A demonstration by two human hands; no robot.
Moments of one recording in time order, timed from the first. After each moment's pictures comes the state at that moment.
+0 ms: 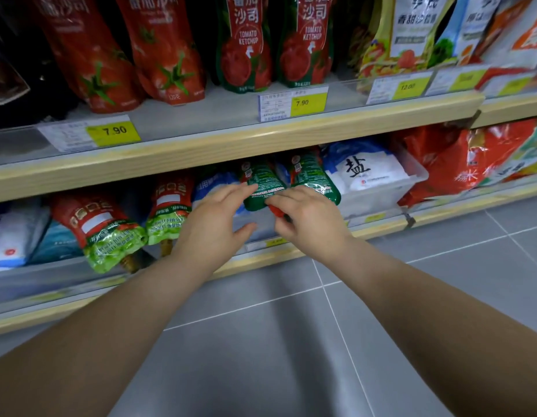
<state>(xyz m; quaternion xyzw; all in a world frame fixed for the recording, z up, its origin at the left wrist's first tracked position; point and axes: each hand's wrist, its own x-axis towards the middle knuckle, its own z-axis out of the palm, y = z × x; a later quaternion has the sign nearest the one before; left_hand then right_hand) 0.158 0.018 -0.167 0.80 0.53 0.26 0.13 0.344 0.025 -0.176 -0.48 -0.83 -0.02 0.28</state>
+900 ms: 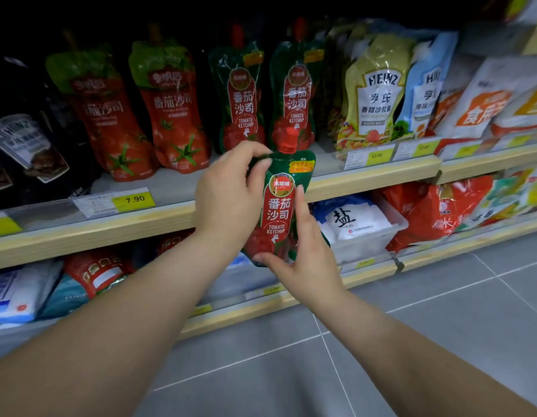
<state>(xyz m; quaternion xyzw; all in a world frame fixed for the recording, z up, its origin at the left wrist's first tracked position) 0.210 0.045 -0.043 0.71 0.47 0.52 0.05 0.332 0.003 -0.135 -0.55 -0.69 0.14 0.46</state>
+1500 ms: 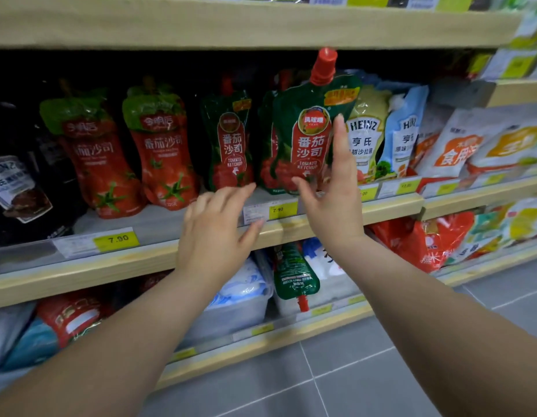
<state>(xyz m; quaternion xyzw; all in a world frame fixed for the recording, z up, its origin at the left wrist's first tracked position) 0.199 0.068 -0.062 0.78 0.51 0.36 -0.07 0.383 0.084 -0.040 -0.49 -0.65 -0.02 0.57</state>
